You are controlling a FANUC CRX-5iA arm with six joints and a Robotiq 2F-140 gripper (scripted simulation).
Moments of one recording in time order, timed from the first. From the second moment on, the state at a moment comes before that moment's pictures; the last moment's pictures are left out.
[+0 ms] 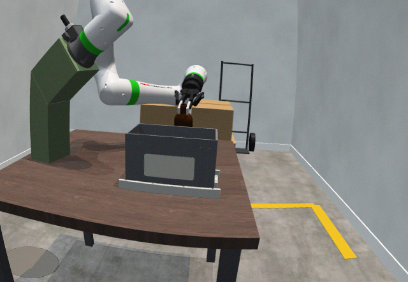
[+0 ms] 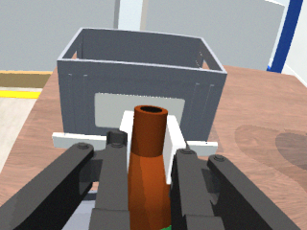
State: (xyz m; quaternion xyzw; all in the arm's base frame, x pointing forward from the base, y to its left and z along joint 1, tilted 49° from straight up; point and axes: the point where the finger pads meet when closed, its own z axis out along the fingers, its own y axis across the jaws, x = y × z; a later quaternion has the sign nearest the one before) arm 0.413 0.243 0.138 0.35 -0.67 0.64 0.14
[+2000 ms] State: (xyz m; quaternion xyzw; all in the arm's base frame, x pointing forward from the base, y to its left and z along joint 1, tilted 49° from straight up) arm 0.434 0.241 0.120 0.35 -0.67 0.64 0.14
